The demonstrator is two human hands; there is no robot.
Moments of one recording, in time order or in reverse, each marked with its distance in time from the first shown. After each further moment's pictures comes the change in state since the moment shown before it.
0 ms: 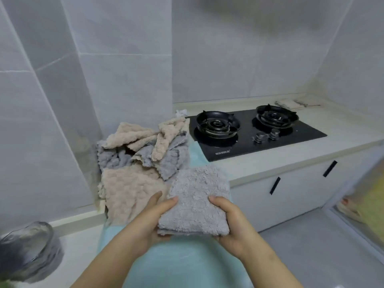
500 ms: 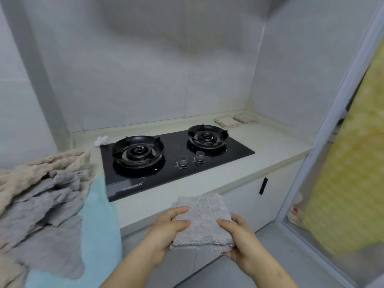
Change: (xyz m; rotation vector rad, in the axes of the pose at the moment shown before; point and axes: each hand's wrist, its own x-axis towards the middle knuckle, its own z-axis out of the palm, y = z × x) left_hand 0.132 -0.015 0.325 0.214 -0.124 0.112; right_hand -0.007 -0.177 -0.286 -0.158 0.376 -0.156
